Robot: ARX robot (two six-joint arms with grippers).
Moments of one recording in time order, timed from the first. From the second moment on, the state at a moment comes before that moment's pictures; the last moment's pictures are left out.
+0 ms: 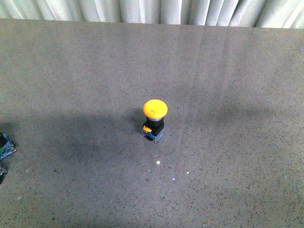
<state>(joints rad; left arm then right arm) 0.00 0.02 0.01 0.00 0.00 0.00 0.01 0.91 0.16 0.75 0.01 -0.01</state>
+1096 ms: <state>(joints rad) 0.00 0.02 0.01 0.00 0.00 0.00 0.00 0.31 0.02 0.31 0.00 -0.01</state>
